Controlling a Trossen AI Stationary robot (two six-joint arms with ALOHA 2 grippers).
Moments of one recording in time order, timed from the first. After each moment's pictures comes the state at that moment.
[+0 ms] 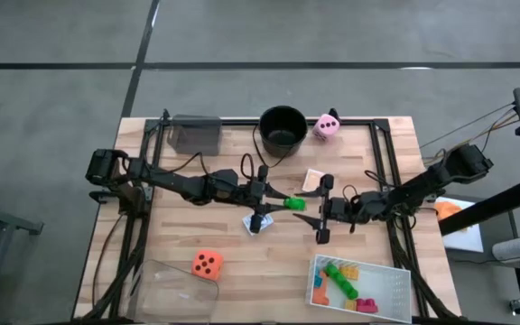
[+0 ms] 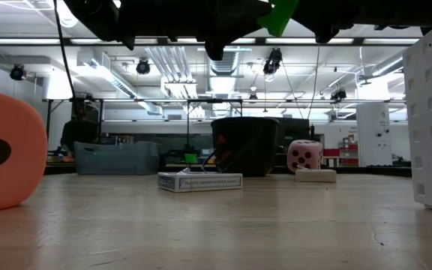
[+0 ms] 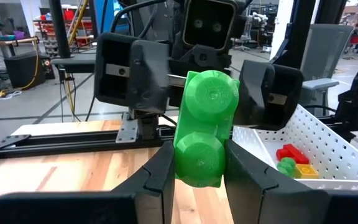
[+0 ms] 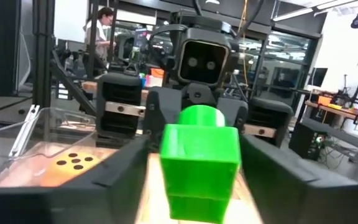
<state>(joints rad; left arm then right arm) -0.05 1.70 0.92 0.72 0.10 0.02 0.36 1.33 0.42 1.06 0.45 -0.20</state>
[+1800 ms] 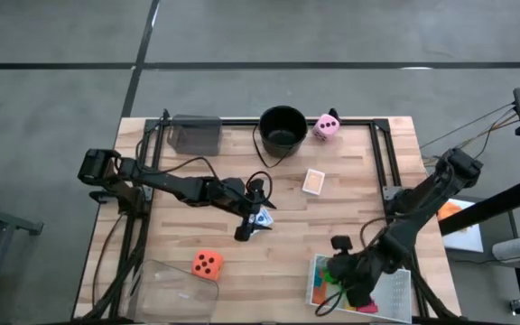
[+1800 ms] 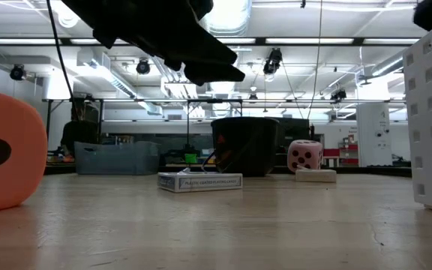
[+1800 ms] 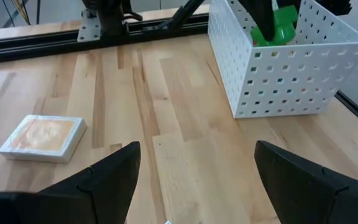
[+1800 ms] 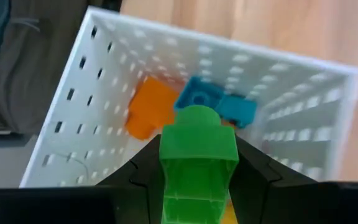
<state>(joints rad) -0.08 1.64 0.91 0.25 0.15 0.10 0.80 1.47 1.02 -0.58 0.16 0.69</state>
